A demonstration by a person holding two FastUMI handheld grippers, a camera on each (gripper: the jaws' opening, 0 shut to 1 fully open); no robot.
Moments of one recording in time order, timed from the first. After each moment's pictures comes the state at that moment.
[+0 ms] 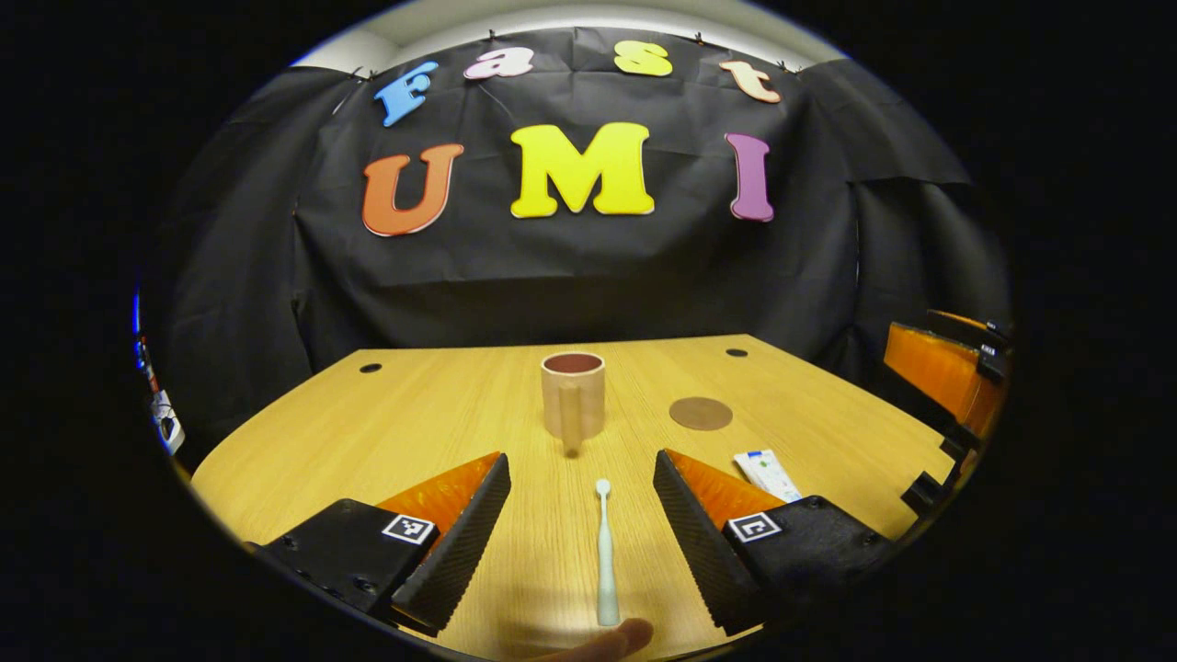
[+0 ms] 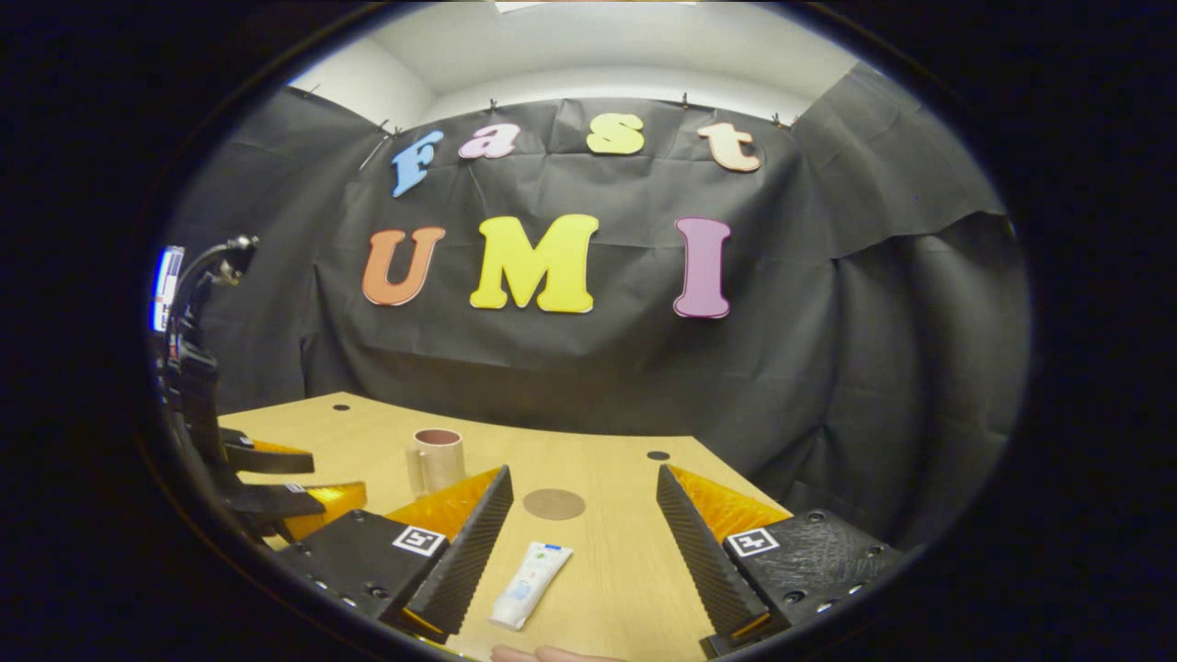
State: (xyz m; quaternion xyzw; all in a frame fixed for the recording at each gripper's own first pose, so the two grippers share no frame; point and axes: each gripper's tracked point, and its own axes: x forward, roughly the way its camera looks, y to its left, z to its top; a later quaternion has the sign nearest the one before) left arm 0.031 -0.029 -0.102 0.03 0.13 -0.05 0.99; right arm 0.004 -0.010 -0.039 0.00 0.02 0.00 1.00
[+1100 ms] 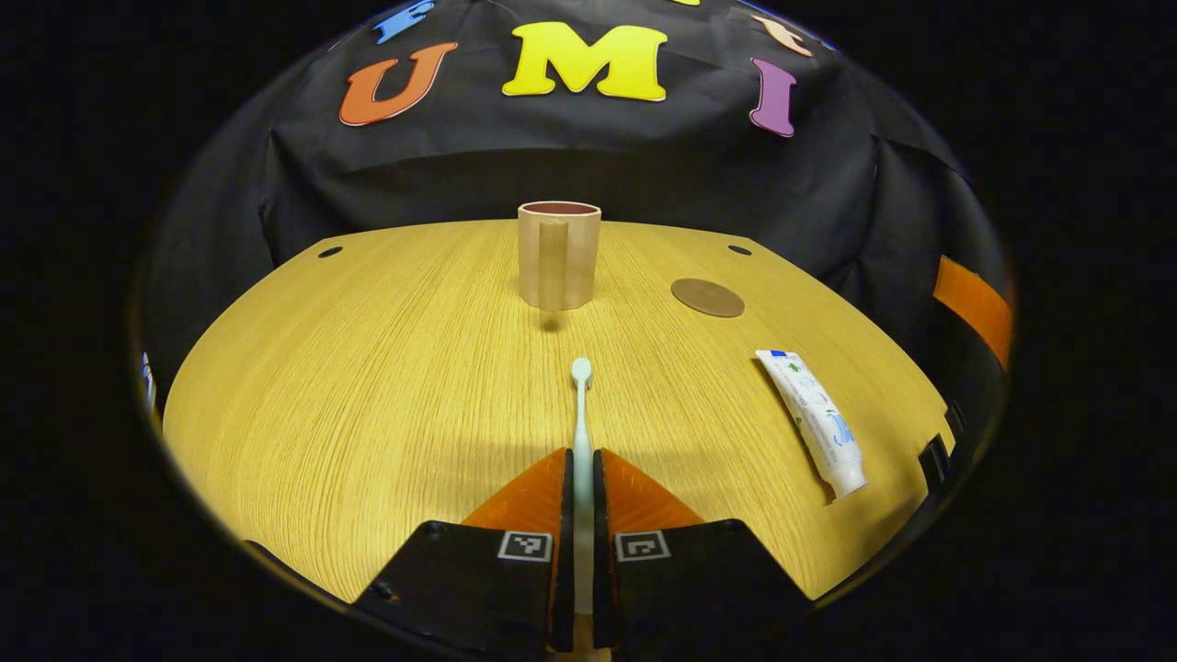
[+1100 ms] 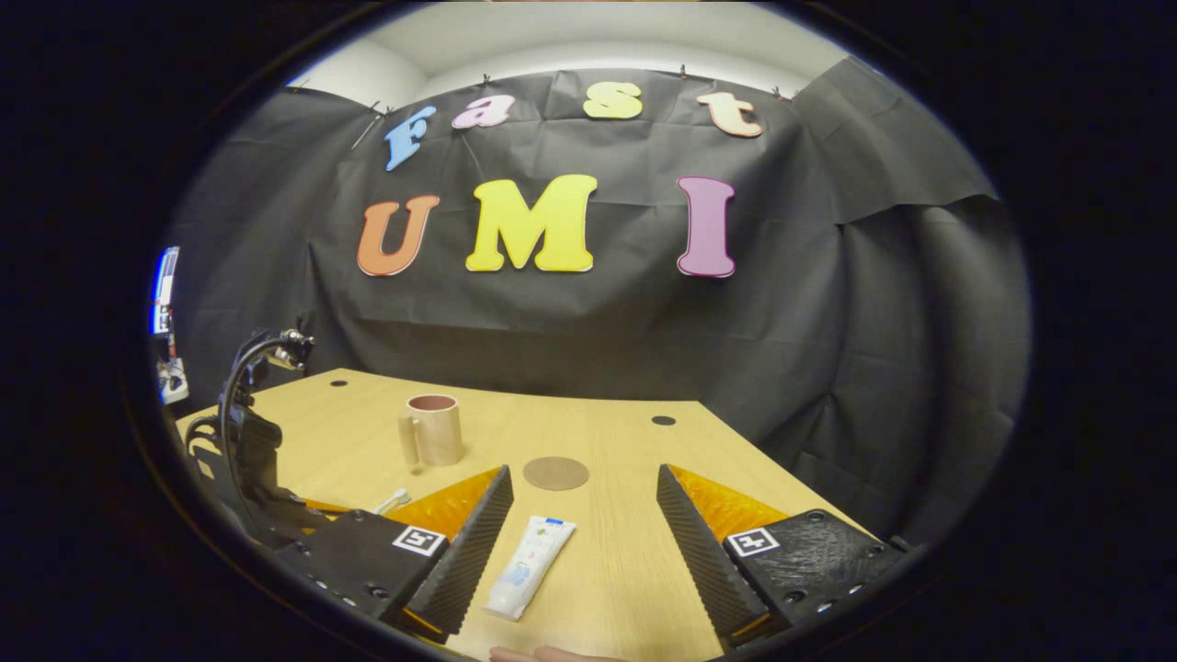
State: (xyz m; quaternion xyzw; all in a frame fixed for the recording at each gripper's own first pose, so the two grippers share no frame) left arm 0.033 -0.029 -0.184 -0.02 0.28 -0.06 0.96; right arm 0.021 -0.010 -0.071 0.01 0.07 0.00 1.00
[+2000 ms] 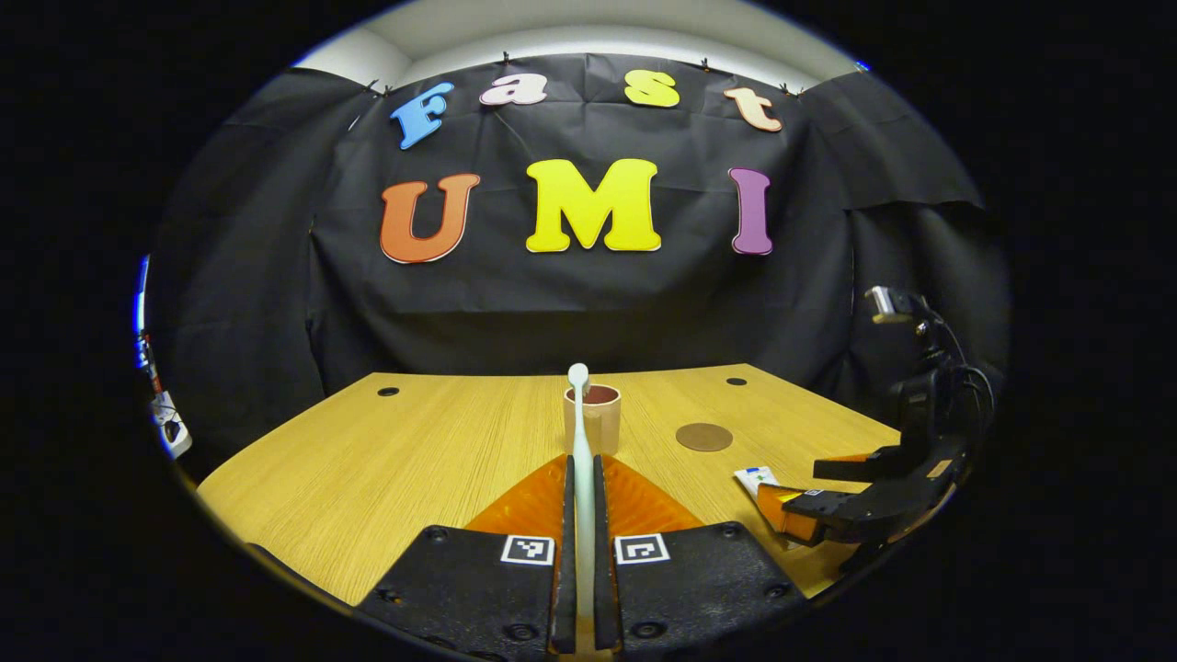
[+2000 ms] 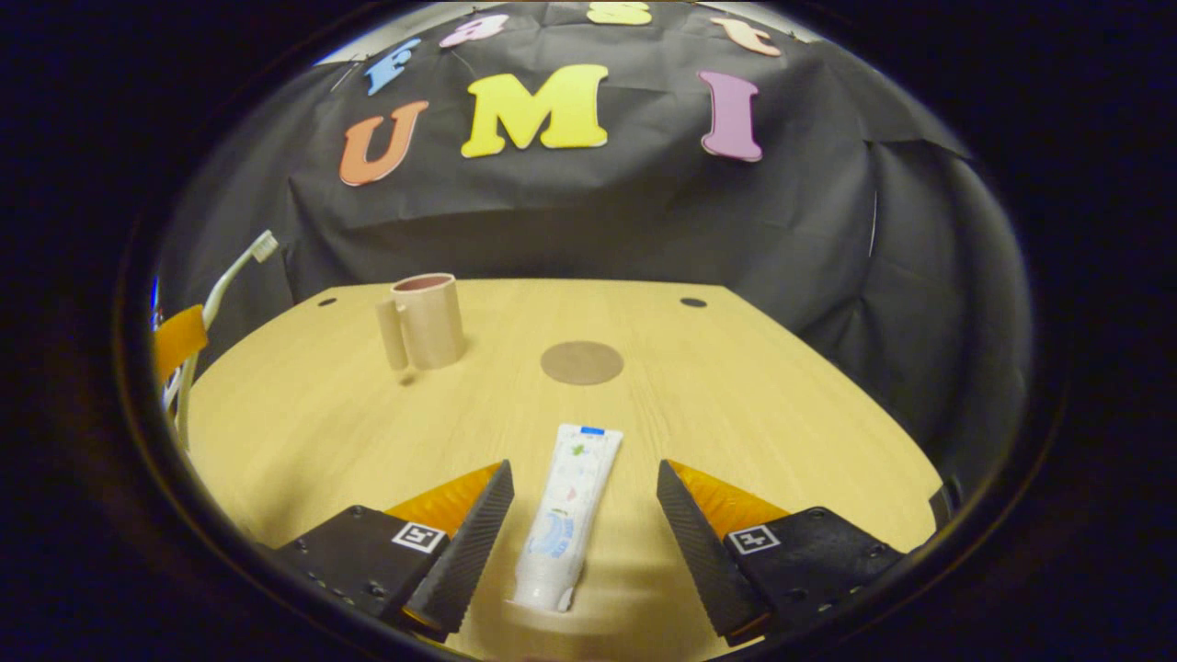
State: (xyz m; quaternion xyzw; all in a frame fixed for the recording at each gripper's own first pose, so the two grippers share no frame) left arm 0.000 0.010 -0.042 0.01 0.05 -0.03 1.00; right arm 0.049 0.022 -0.202 0.03 0.28 -0.01 0.96
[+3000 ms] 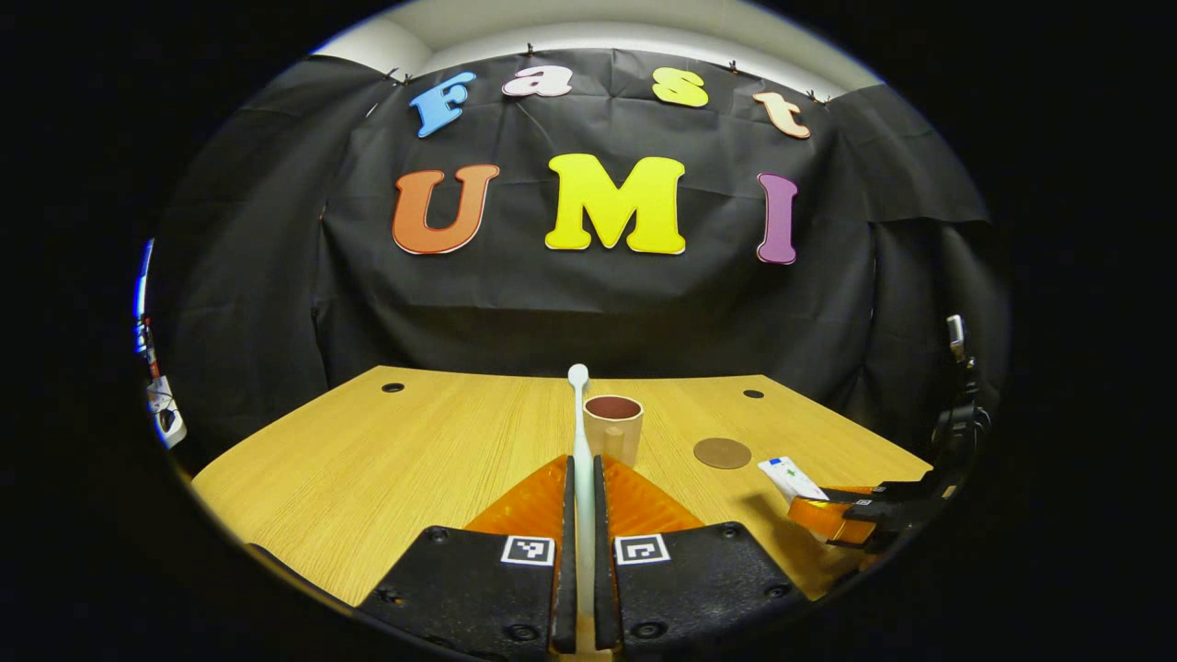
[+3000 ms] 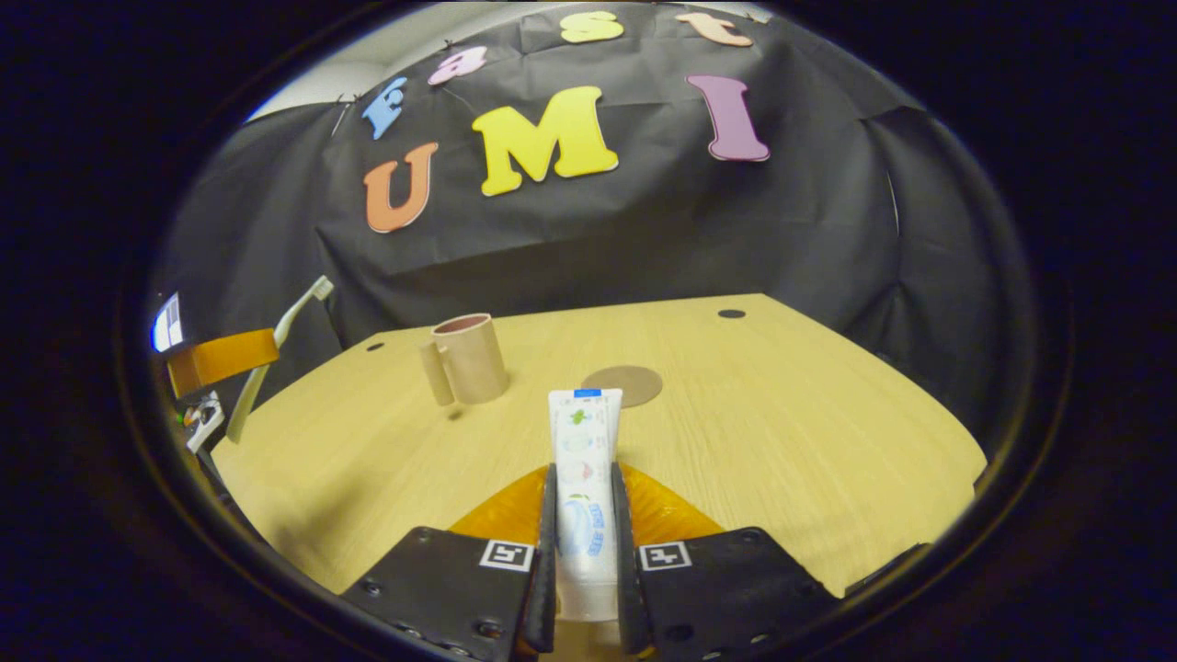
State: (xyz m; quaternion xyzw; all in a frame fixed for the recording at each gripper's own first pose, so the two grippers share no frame) left arm 0.041 0.025 -0.034 -0.02 0.06 -0.02 1.00; right arm 0.049 0.037 -0.154 0.09 0.17 0.08 0.98
